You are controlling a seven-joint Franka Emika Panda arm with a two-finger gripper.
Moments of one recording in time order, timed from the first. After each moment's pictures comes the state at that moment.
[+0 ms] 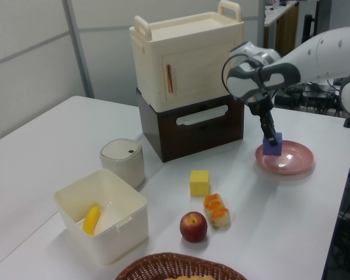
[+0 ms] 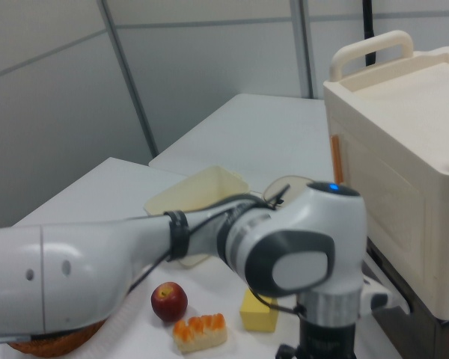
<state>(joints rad) -0.46 0.45 -0.05 -1.50 -0.24 1.66 -0.82</state>
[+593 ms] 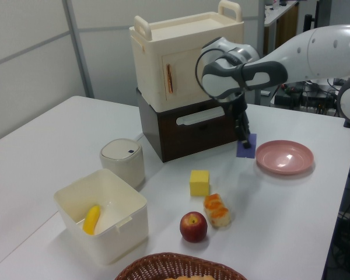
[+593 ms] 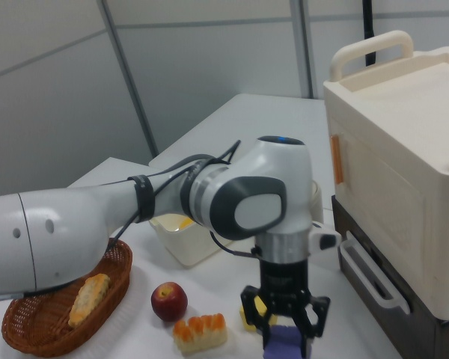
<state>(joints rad) -0.30 0.42 -0.05 -1.47 -0.19 1.61 -0.66</state>
